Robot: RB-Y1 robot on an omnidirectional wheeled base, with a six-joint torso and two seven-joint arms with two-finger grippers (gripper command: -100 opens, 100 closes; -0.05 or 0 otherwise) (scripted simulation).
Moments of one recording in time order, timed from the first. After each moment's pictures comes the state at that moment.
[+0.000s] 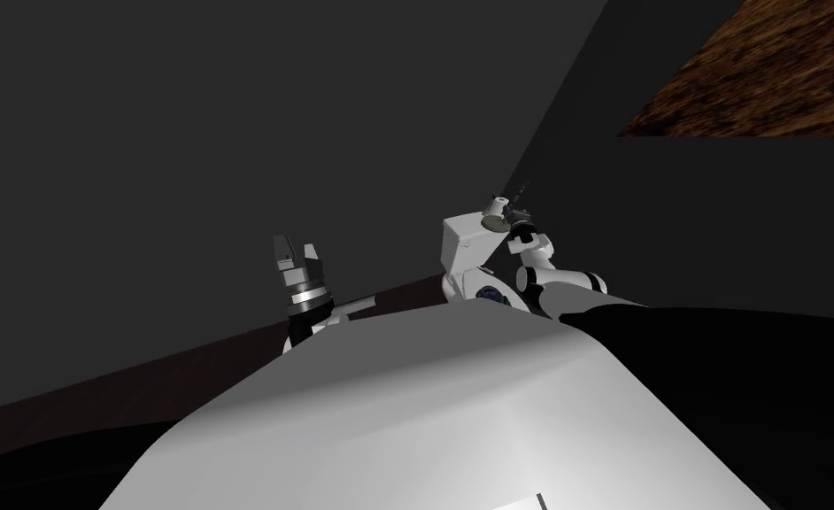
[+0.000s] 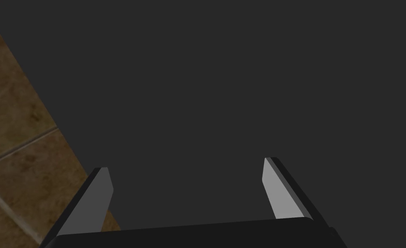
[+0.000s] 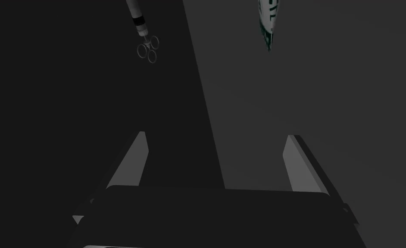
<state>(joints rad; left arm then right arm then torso) 0.53 0.01 0.05 -2.28 -0.01 -0.47 -0.11 -0.51 -0.68 -0.46 -0.65 0.35 -0.36 0.70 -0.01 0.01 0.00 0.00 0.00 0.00</state>
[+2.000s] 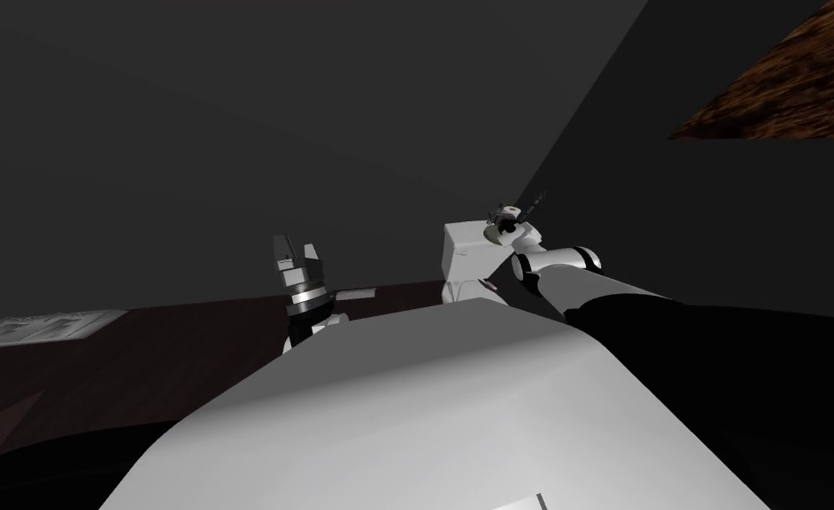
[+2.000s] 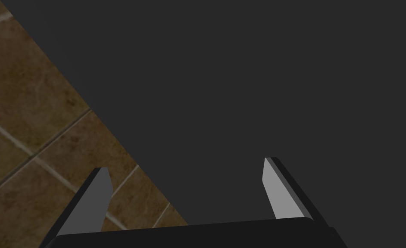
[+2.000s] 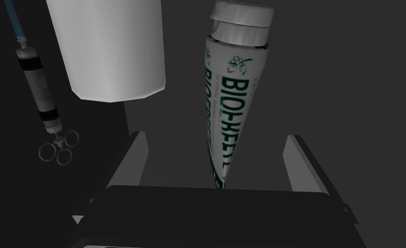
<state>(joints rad) 0.53 0.01 0.05 -2.28 -0.01 -0.47 -0.11 -0.71 -0.73 -0.14 -0.44 0.42 -0.10 0.67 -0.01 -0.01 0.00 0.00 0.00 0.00</state>
